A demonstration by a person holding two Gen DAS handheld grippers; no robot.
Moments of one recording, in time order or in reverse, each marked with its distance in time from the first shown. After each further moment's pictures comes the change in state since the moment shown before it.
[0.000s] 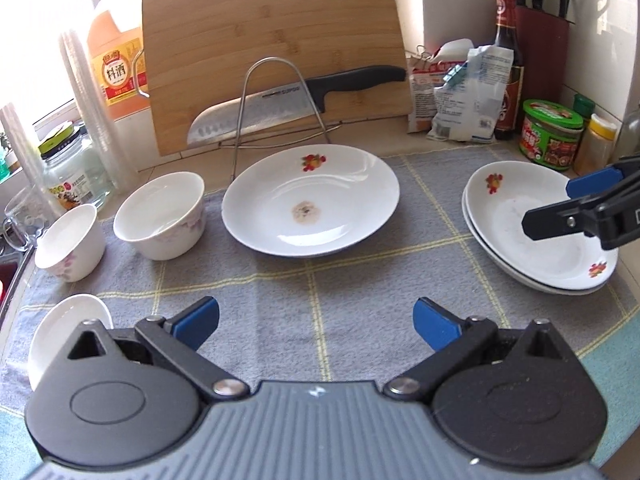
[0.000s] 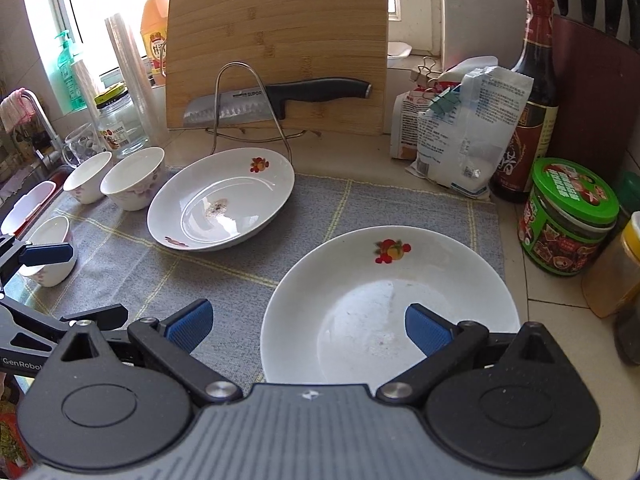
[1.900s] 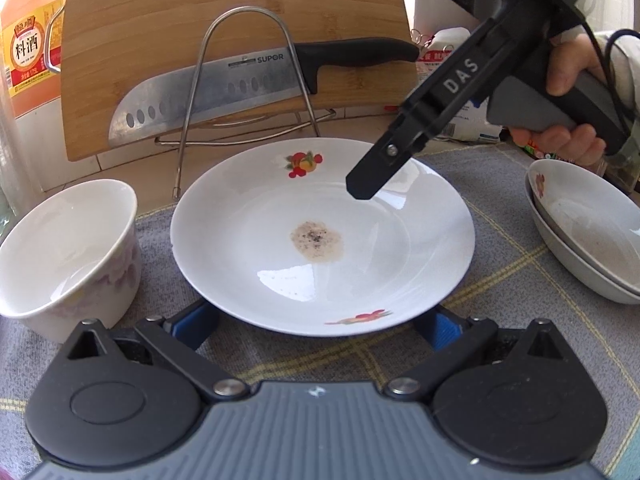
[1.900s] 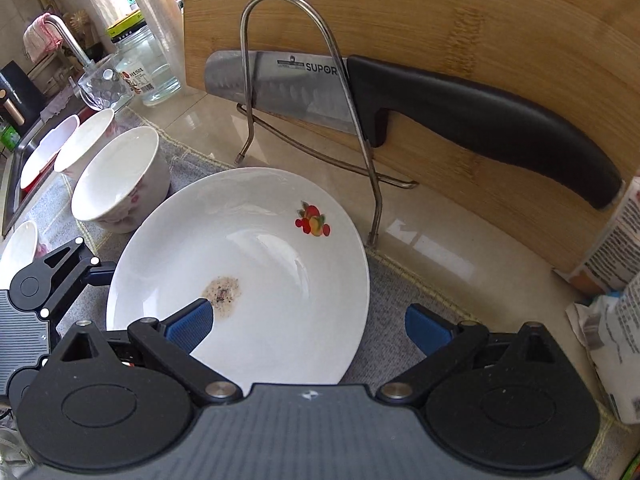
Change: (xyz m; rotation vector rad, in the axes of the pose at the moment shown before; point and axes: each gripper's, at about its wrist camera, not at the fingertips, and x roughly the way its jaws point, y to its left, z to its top) left arm 0.121 0.049 0.016 0.079 -0.087 -0.258; right arm 0.198 0.023 0.139 -0.233 0.291 0.253
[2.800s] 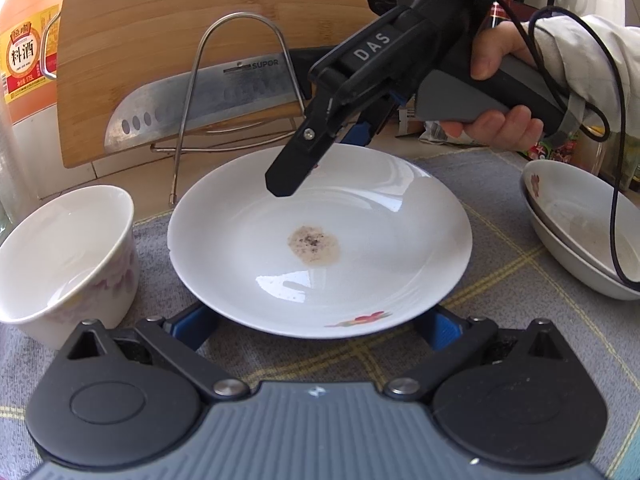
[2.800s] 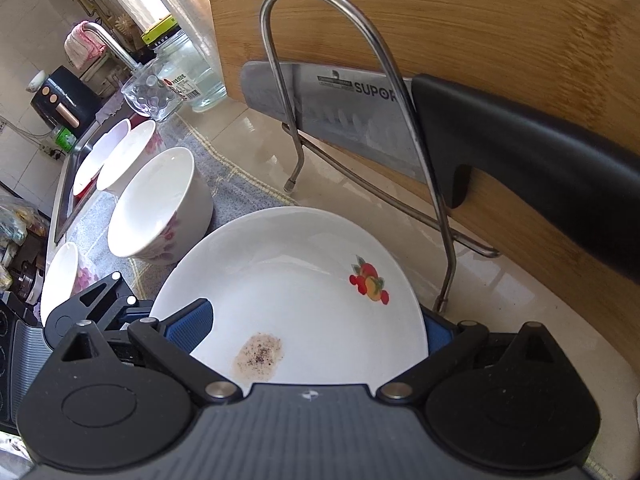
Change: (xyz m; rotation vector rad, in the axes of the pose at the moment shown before) left arm -0.005 -0.003 -0.006 0.018 -0.025 -0.012; right arm 0.035 -0.004 0.040 -0.013 0.037 0.232
